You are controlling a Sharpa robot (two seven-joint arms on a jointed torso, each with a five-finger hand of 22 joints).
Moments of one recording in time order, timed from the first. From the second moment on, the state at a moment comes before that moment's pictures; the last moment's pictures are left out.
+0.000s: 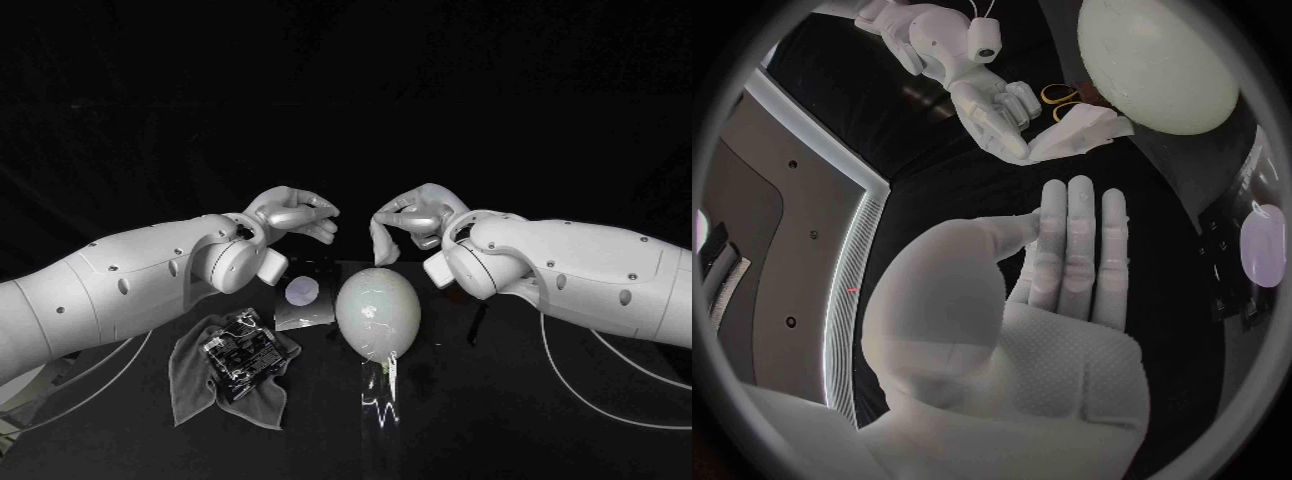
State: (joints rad) left arm 1.35 -0.65 -0.06 1.25 -0.30 -0.18 0.14; left_hand 1.30 -0.04 0.81 0.06 0.05 0.74 0.16 0.69 0.34 1.36 0.08 0.17 0.15 1.16 0.04 0.44 0.32 0.17 0.81 0.21 0.56 0.37; right arm 1.42 -0.65 -0.16 1.42 -0.50 -0.52 -0.08; right_hand 1.32 -0.05 0.56 0.04 0.05 1.04 0.08 0.36 0.35 1.47 0.01 1.57 1.31 1.47 -0.05 1.57 1.31 0.01 1.47 0.06 1.56 1.31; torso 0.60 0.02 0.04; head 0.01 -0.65
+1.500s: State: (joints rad) left arm 1.26 -0.55 -0.09 1.17 -0.59 -0.30 0.19; left_hand 1.34 -0.24 0.50 0.00 0.05 0.72 0.19 0.45 0.38 0.99 0.20 0.10 0.07 0.79 0.18 0.25 0.30 0.15 0.68 0.29 0.24 0.15; right arm 1.44 -0.64 -0.15 1.45 -0.50 -0.54 -0.06; right_hand 1.31 -0.04 0.56 0.04 0.05 1.04 0.08 0.36 0.35 1.47 0.01 1.57 1.31 1.47 -0.05 1.57 1.31 0.01 1.46 0.06 1.57 1.31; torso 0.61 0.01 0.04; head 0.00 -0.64
